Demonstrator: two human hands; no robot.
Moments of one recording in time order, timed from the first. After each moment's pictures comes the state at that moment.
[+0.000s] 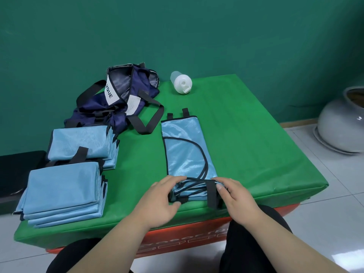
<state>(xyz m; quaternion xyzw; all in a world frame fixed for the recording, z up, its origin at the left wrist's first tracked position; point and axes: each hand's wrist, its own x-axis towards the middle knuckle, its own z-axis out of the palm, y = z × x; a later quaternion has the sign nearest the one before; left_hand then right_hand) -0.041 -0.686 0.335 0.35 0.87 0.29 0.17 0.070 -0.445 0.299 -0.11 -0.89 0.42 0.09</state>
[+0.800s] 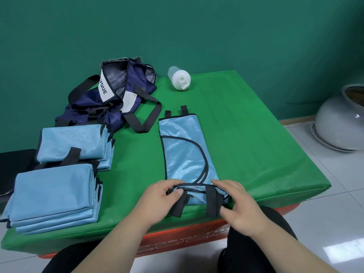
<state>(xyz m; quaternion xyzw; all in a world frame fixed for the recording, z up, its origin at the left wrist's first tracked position) -0.055 -0.675 0.321 0.23 0.83 0.46 0.23 0.081 -0.442 0.296 -0.03 -0.90 0.43 0.09</state>
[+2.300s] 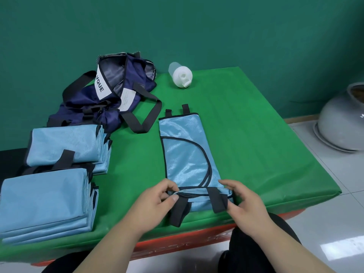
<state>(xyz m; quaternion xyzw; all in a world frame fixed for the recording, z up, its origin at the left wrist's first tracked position) -0.069 -0.687 0.315 0.27 0.81 0.45 0.25 0.063 -0.445 0.295 -0.19 -0.83 0.51 0.11</state>
